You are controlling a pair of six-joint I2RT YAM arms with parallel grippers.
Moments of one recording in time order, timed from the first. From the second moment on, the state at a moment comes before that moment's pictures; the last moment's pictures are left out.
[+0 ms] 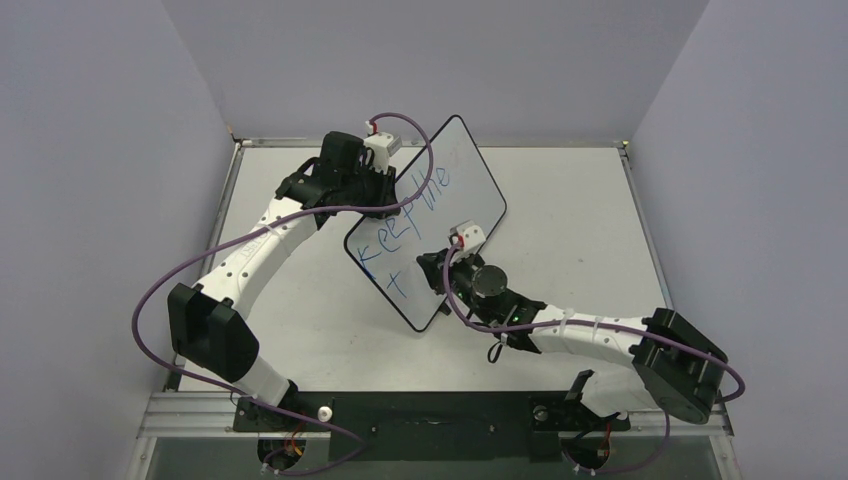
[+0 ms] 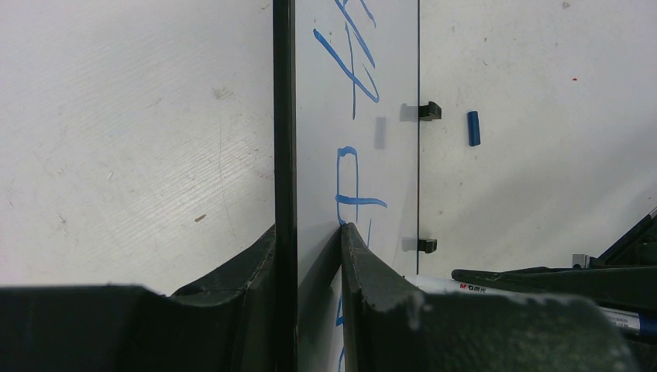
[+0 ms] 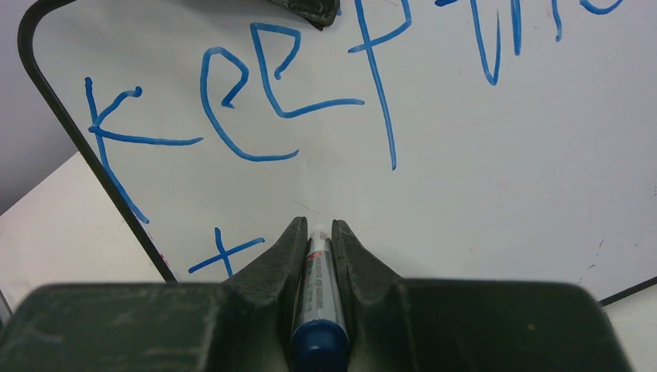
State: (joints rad) left arm -0.47 1.58 1.51 -0.64 0.24 -0.11; right arm 0.97 1.31 0.57 0.65 0.28 0.26
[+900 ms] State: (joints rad) left arm -0.47 1.58 1.50 -0.64 0.23 -0.11; right arm 0.98 1.36 0.61 0.64 0.27 0.27
